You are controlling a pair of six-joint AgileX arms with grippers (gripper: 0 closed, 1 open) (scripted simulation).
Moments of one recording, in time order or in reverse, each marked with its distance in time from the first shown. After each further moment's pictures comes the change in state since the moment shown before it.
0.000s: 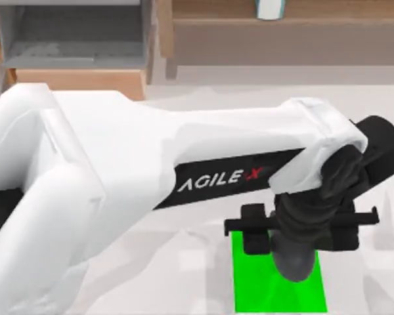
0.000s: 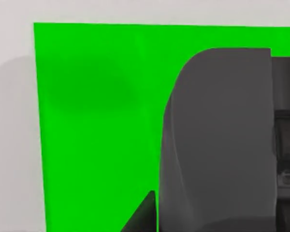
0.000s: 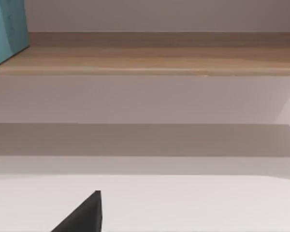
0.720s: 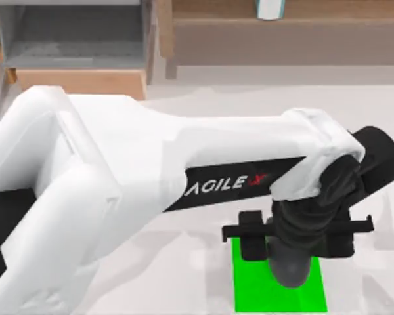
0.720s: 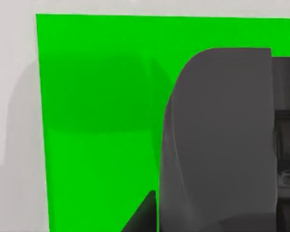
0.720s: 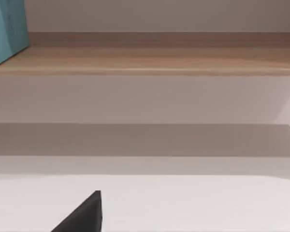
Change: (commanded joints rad) left arm 0.000 0.032 -0.029 0.017 0.001 0.000; right arm 0.000 0.000 0.000 0.000 0.000 0.000
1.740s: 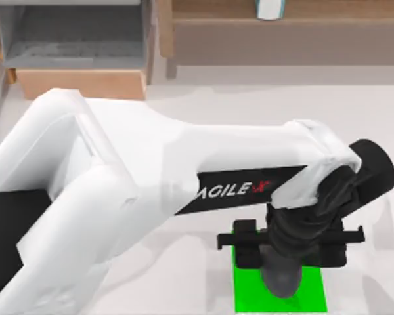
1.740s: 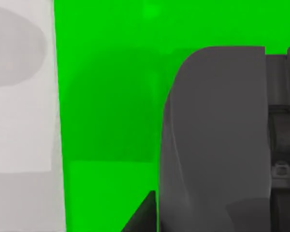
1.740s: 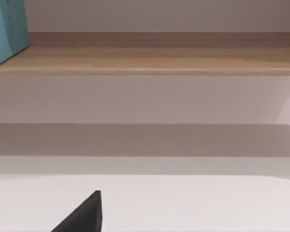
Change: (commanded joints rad) left arm 0.000 0.021 -0.021 0.000 0.001 0.000; right arm 0.000 0.000 0.000 0.000 0.000 0.000
